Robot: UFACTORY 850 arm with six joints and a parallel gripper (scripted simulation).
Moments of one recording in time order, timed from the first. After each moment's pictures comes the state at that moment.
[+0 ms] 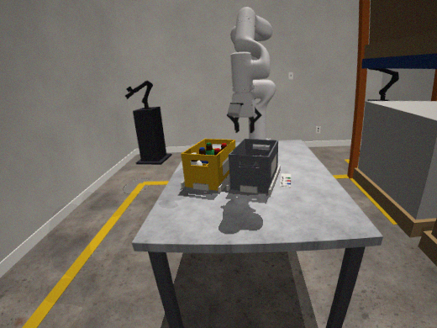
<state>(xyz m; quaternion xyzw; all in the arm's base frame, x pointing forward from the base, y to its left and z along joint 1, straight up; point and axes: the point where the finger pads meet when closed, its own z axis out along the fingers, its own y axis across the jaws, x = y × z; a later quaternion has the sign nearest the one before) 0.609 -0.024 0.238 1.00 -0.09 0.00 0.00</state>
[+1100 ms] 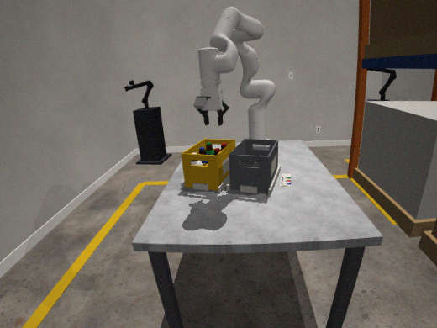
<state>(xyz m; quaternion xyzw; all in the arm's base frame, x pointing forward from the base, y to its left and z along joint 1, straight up) 0.588 -0.164 0.269 1.00 -0.09 0.00 0.00</state>
